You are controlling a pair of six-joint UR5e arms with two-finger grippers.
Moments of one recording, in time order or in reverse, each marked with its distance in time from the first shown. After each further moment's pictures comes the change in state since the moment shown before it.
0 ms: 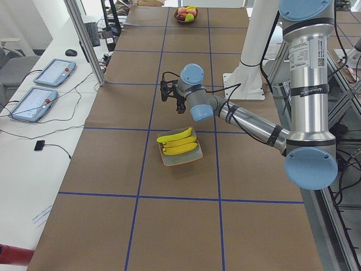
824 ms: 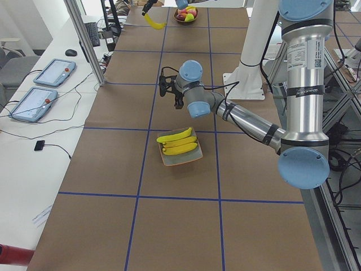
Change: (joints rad) left arm 0.001 -0.057 0.001 -0.011 0.002 -0.001; right arm -0.420 0.238 0.270 -0.170 -0.053 0.874
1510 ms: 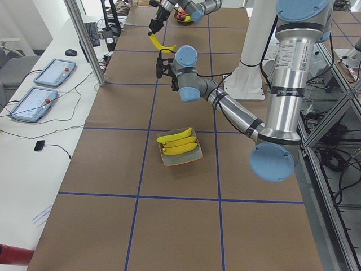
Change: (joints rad) left arm 0.053 -0.196 0.016 -0.002 -0.001 -0.092; right arm -0.338 0.210 0.129 -0.004 -0.141 0.485
